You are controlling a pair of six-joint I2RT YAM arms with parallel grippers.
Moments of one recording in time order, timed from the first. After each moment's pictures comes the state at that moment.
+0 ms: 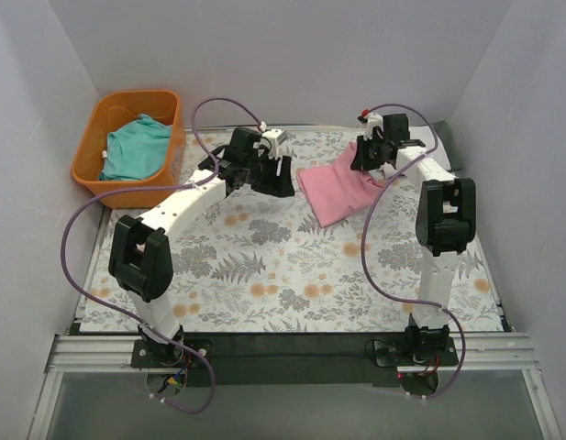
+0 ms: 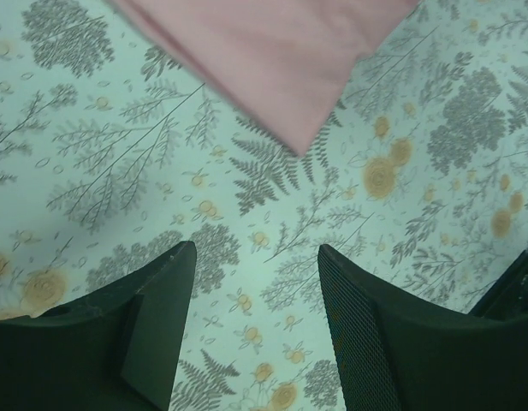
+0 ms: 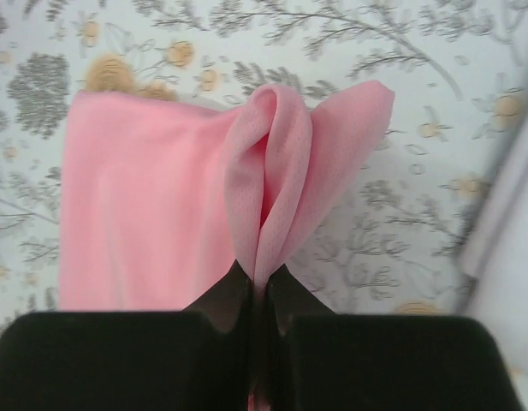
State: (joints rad) left arm -0.52 1.79 1.52 -0.45 0.36 -0.23; right arm 0.12 2.12 1.68 -0.34 -0.45 -0.07
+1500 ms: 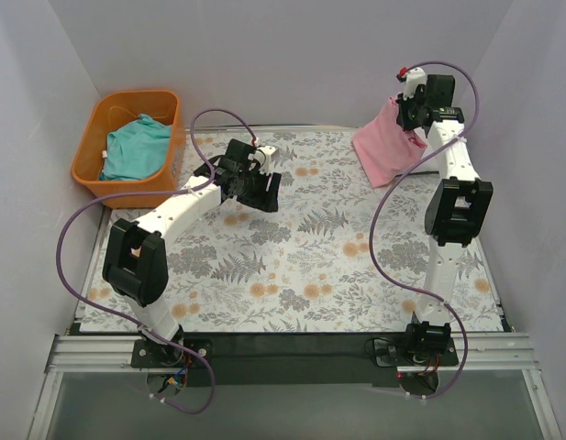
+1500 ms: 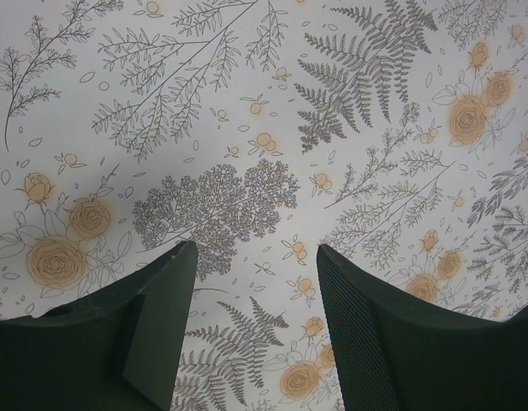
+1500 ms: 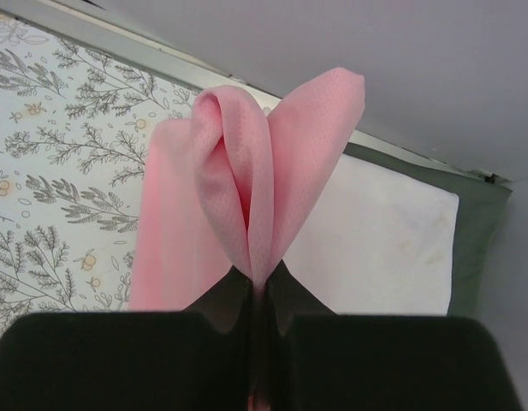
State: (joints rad) left arm -0.49 1.73 1.40 -0.56 0.25 -0.10; right arm -0.05 2.27 2.22 -0.53 -0.29 -0.34
